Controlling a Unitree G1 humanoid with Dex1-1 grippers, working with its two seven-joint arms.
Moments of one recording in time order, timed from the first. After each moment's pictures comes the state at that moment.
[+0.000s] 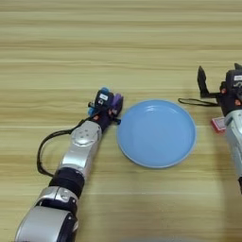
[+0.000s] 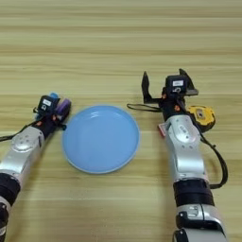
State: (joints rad) left arm -0.41 0.05 -0.05 0.71 -0.01 -0.19 -0.22; right arm -0.32 -0.16 -0.13 0.28 0.08 -0.18 0.10
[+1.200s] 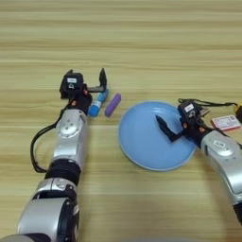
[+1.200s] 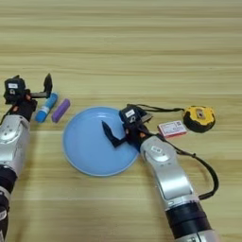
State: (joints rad) left arm -0.48 0.03 0.17 0.74 -0.12 -0.40 -0.11; right arm -0.16 -0.20 0.18 0.10 -0.08 0.20 0.30
